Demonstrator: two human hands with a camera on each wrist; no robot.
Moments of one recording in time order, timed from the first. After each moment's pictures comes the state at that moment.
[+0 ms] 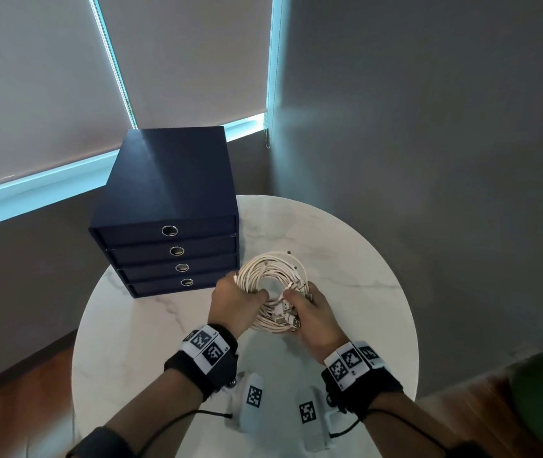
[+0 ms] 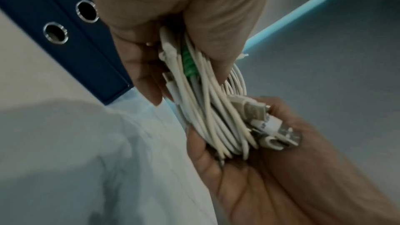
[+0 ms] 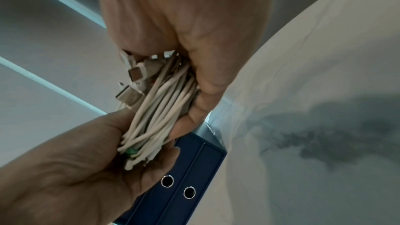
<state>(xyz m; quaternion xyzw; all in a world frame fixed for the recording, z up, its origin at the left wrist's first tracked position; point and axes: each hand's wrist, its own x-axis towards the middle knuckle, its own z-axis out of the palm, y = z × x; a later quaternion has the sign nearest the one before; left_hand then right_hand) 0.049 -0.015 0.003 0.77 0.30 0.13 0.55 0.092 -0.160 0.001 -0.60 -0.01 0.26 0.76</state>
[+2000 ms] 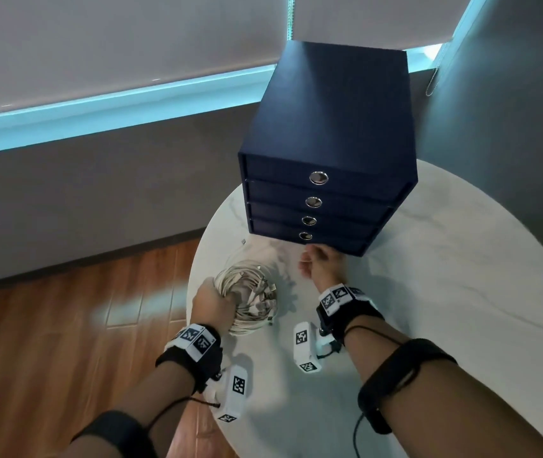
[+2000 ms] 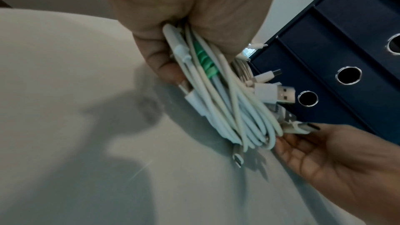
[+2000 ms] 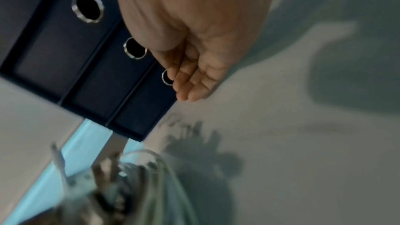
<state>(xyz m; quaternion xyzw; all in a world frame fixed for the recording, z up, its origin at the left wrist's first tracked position) -0.107 0.139 -0.117 0.71 0.58 0.08 0.40 0.092 0.056 -0.119 -0.74 -0.03 0.34 0.59</state>
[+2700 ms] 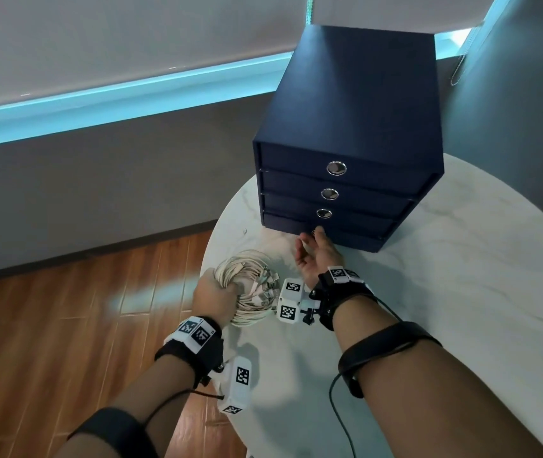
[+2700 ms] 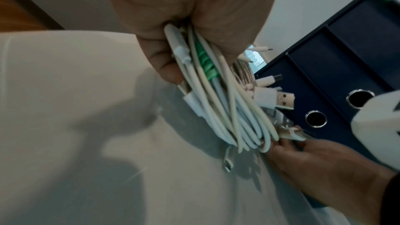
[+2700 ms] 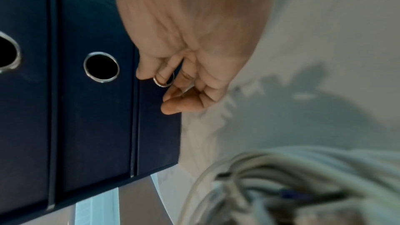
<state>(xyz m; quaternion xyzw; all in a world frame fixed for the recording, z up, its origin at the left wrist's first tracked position) -0.119 0.142 -0.107 0.68 0.59 0.12 0.42 0.079 0.082 -0.114 -0.45 0.24 0.44 0.74</state>
